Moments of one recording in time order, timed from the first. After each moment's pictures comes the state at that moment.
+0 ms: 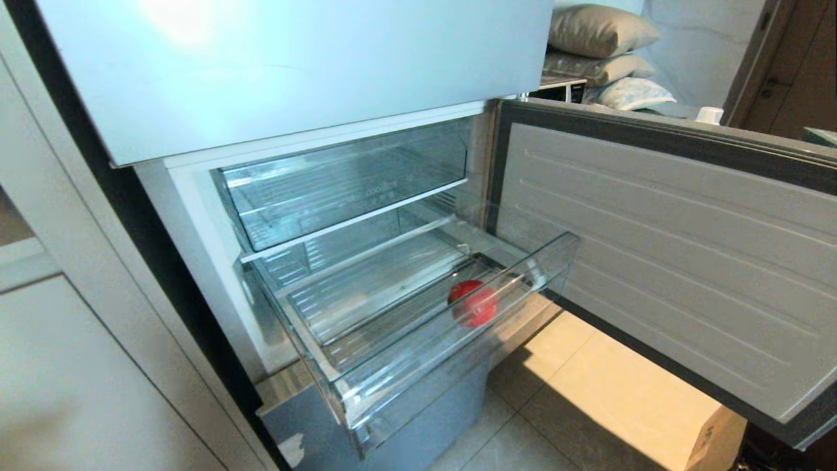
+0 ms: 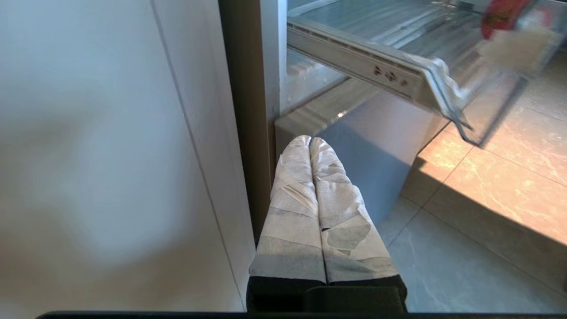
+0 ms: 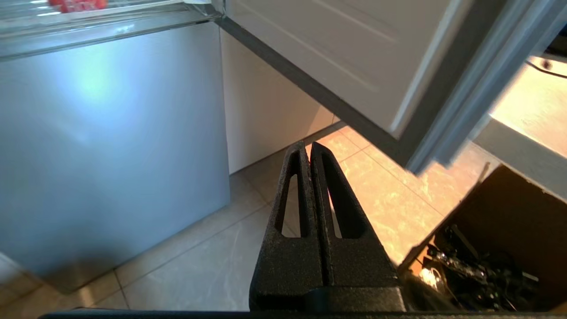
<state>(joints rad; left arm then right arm) 0.00 0.00 0.00 0.00 0.00 0.00 0.01 0.00 -0.02 0.07 0.01 -0.07</state>
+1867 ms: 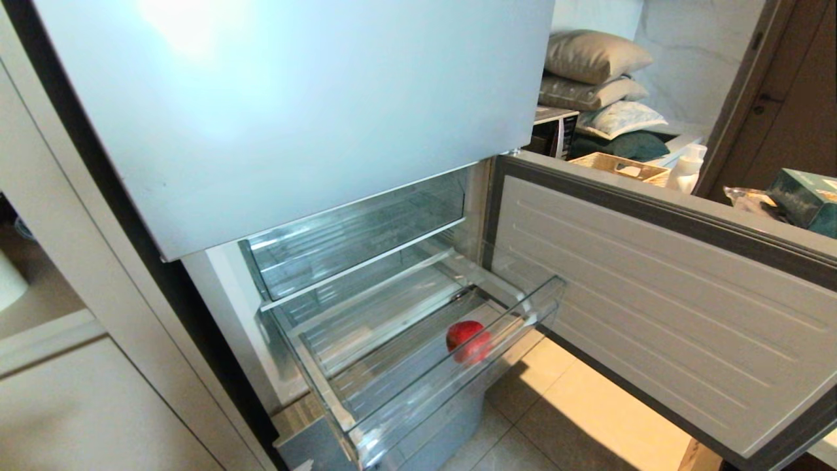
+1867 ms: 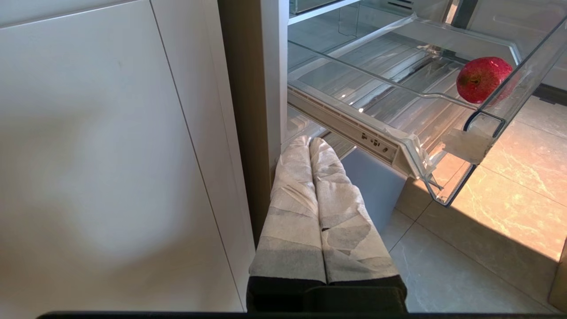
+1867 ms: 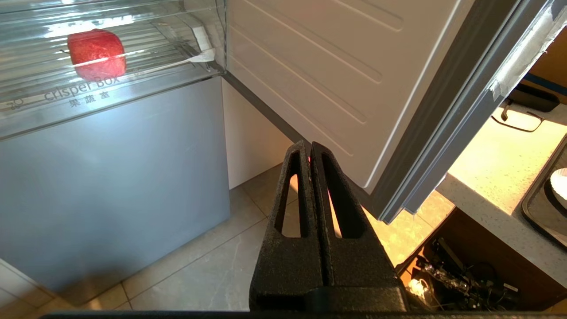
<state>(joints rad) 0.00 0.00 0.00 0.00 0.00 0.00 0.00 0.00 -0.02 0.07 0.01 -0.07</state>
